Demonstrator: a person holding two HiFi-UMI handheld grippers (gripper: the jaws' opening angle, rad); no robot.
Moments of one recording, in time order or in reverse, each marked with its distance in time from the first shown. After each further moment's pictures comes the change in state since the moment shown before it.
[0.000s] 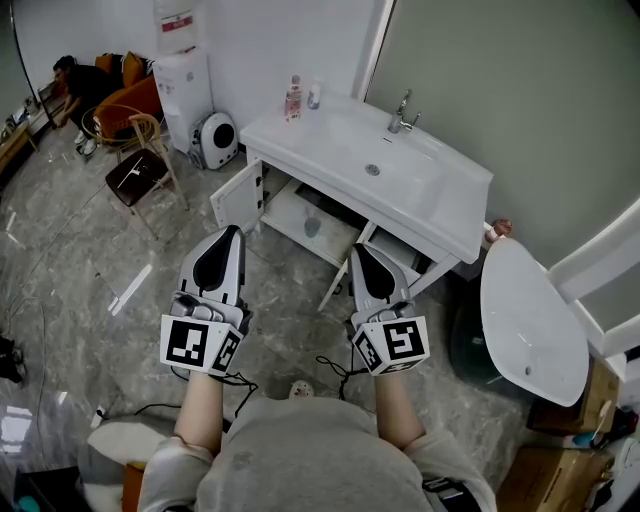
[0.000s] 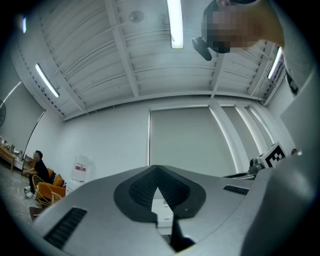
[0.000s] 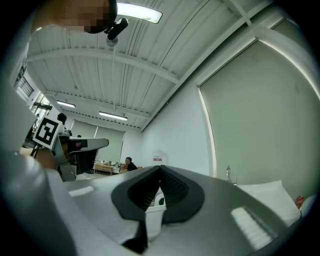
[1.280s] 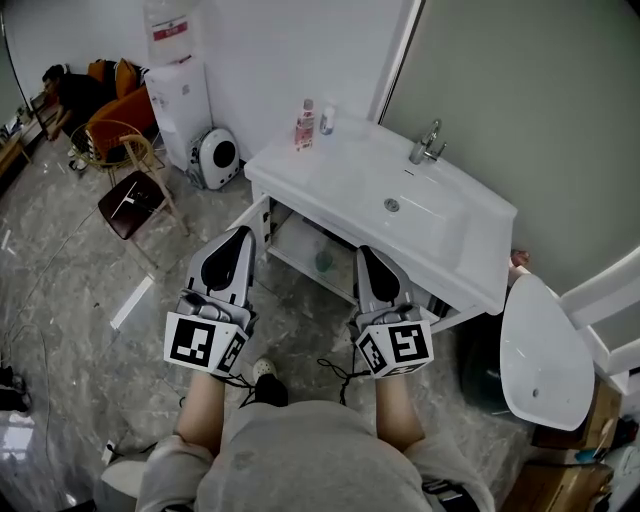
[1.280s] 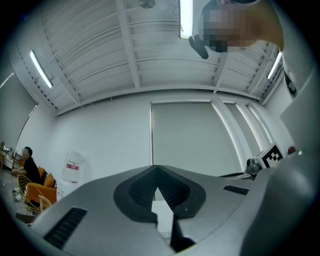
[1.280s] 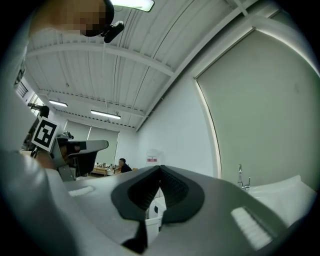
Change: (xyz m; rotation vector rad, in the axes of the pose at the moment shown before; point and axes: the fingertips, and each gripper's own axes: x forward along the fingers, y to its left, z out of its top) left arm 0.159 0.125 -0.053 0.005 0.025 -0.061; right arm 0.196 -0.054 -0.038 0.024 -0.005 -0.031
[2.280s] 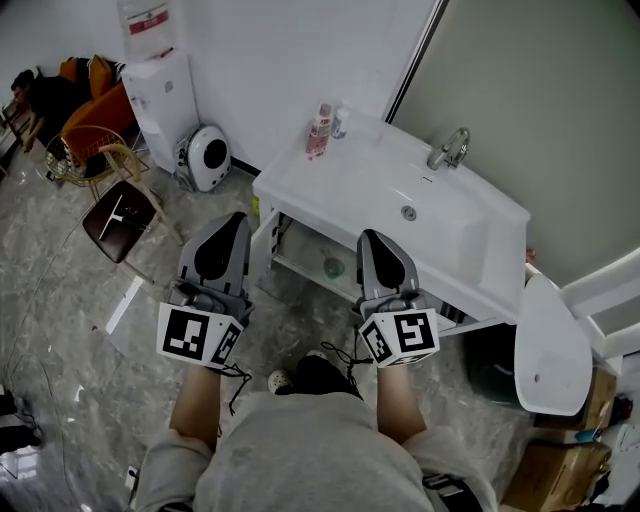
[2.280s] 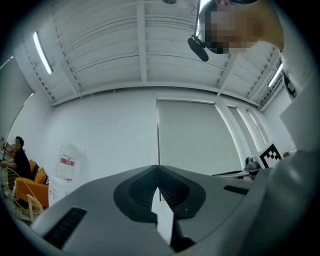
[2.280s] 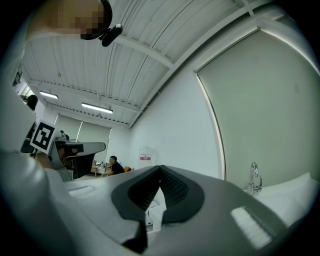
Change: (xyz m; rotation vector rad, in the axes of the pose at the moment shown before) left arm 0.086 0.155 -0.042 -0.045 0.011 -0.068; right arm 0.164 0.008 -0.033 -0.016 0.018 -0.083
